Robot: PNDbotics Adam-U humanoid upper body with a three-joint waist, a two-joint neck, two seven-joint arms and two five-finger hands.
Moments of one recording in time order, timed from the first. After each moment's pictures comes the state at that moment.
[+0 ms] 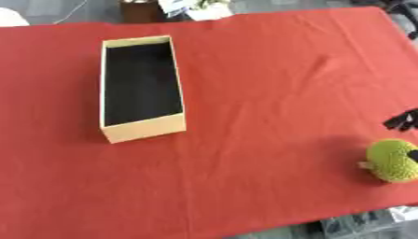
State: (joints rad) left arm 0.15 0.47 0.36 -1.99 0.26 -0.45 0.35; right arm -0.09 -0.99 -0.07 -1.73 0.33 -0.17 0.91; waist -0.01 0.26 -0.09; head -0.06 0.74
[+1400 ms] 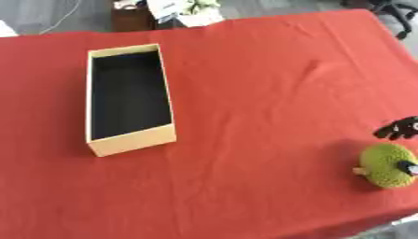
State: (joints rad) left arm 0.14 0.44 0.36 -1.99 0.26 -0.45 0.33; right arm -0.08 -0.98 -0.07 -1.70 0.38 -0.12 0.91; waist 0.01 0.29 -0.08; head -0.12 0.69
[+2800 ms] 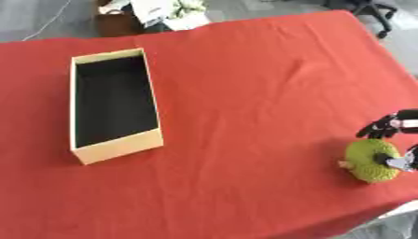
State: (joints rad) left arm 0.14 0.43 0.36 -1.99 0.27 -0.45 0.33; right arm -0.09 -0.98 -0.06 -1.68 0.39 -0.12 0.91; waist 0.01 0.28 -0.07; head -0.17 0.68
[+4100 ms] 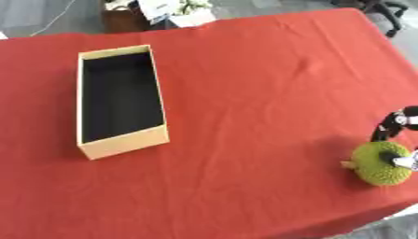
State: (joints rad) left arm 0.13 0.43 0.36 -1.99 0.27 -0.44 0.33; right arm -0.11 -0.98 -0.06 -1.69 0.33 -0.13 0.91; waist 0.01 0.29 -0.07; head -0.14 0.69
